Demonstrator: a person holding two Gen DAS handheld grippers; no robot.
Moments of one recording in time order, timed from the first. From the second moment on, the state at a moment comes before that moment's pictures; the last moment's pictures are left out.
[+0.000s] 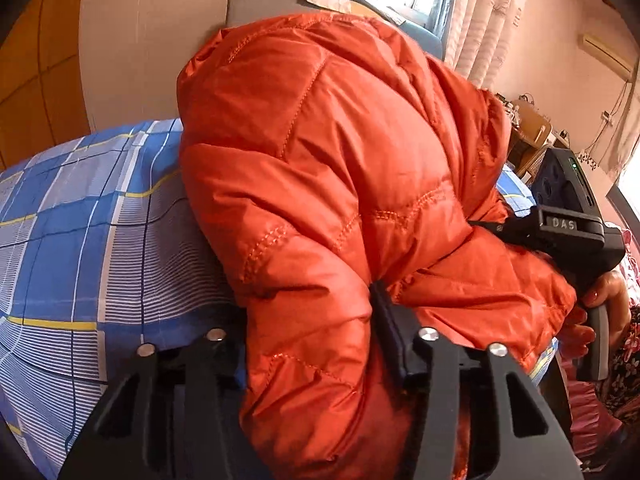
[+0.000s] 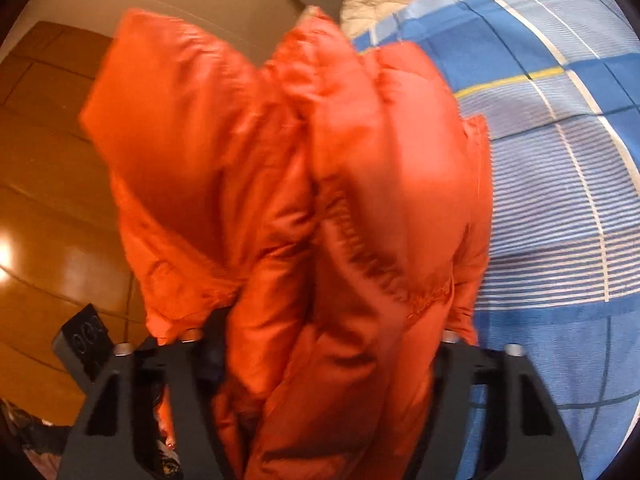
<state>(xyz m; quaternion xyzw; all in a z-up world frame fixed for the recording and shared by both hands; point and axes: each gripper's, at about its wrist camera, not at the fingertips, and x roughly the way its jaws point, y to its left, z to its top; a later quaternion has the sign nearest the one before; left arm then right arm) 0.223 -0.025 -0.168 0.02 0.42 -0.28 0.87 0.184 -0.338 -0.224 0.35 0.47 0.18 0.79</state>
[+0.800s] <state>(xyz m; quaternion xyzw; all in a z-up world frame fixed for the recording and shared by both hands) 0.233 0.000 -0.093 0.03 0.27 -0.26 0.93 0.189 -0.305 -0.151 0.33 0.36 0.25 0.84</state>
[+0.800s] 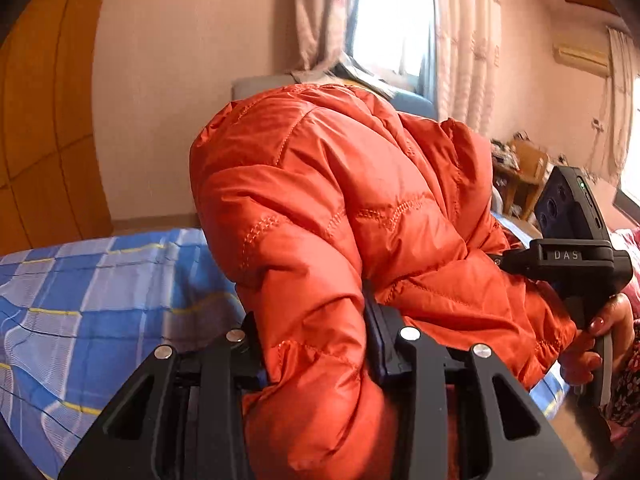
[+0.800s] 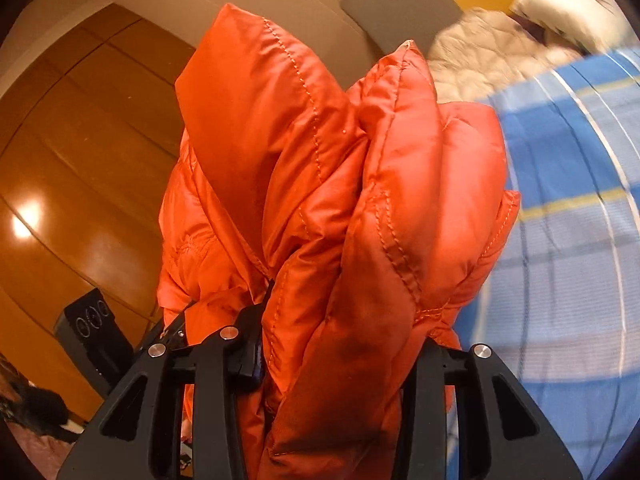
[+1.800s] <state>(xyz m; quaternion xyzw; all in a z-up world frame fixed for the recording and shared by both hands) 0.292 0.067 -0.173 -0.02 0.36 -0.14 0.92 0.269 -0.241 -0.171 0.23 0.41 0.11 0.88</state>
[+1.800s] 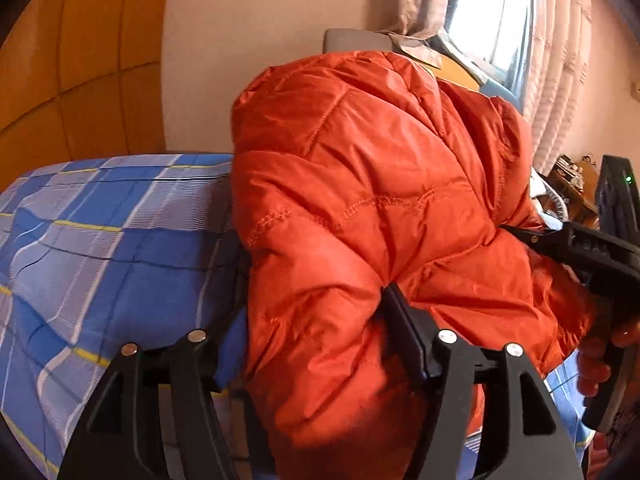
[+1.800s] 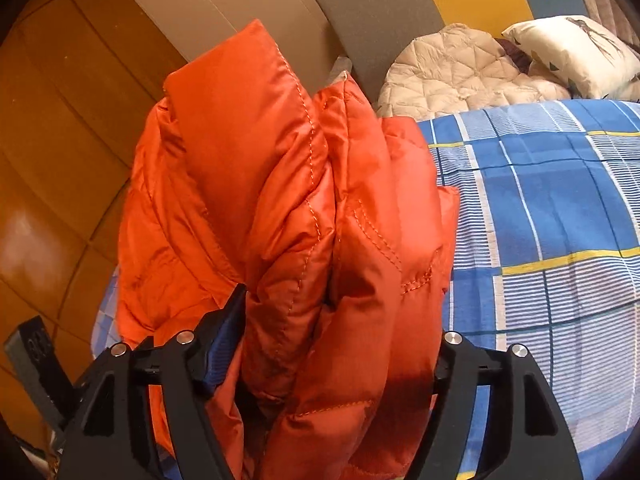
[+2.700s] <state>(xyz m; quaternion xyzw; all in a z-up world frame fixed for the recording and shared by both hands) 0.285 0.059 -0.163 0.03 0.38 -0.03 0.92 0.330 -0.198 -0.168 0.00 0.38 -0.04 0.92</state>
